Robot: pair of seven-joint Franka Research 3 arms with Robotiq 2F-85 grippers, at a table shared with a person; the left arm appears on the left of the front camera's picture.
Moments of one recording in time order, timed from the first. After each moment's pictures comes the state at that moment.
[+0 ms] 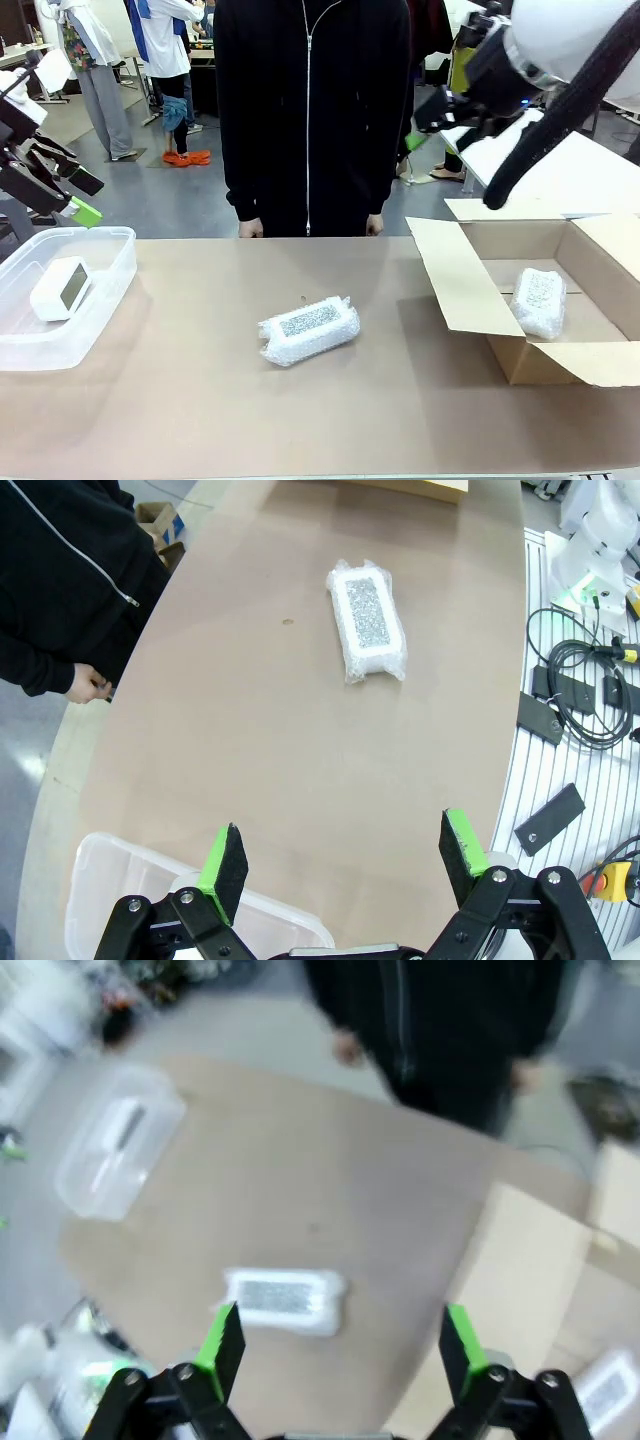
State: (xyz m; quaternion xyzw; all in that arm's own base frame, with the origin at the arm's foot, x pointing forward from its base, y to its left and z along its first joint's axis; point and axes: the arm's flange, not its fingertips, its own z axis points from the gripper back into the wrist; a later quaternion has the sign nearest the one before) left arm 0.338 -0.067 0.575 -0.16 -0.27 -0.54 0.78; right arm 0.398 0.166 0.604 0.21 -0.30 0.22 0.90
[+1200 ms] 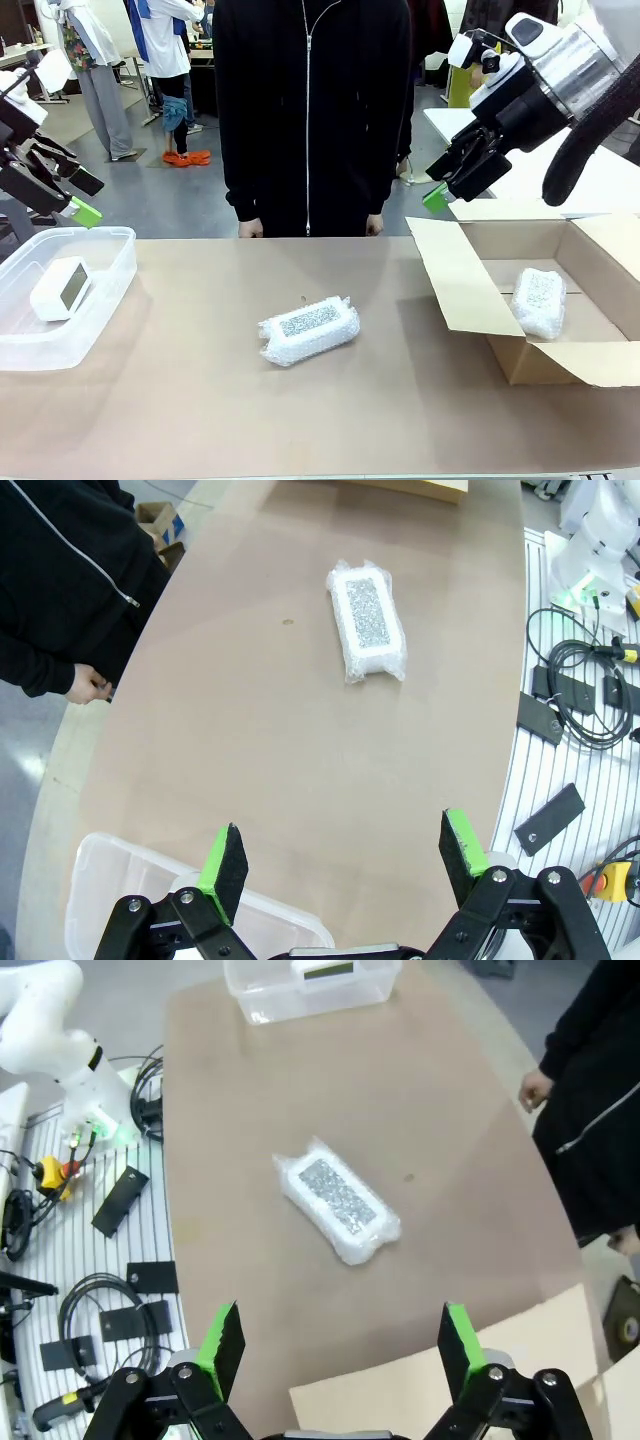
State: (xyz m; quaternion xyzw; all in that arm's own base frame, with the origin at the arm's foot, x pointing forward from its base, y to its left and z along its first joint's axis) left arm 0.338 -0.067 0.575 -0.16 -0.27 -0.55 0.78; right arm 0.354 0.139 0.578 0.20 -0.28 0.57 0.74
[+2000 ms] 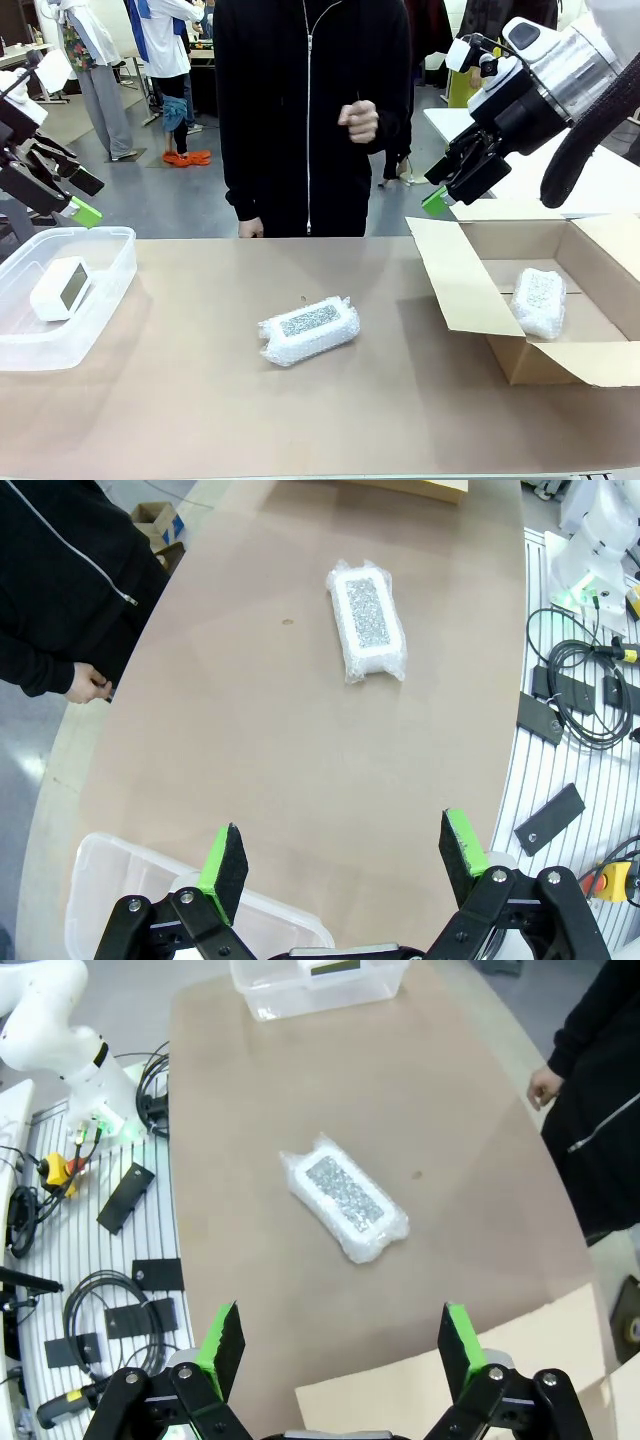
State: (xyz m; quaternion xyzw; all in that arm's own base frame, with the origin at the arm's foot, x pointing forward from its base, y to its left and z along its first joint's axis) left arm 0.338 -0.067 0.575 -0.16 -0.27 -0.55 0.78; right arm 0.354 0.141 0.575 0.21 -0.27 0.58 0.74
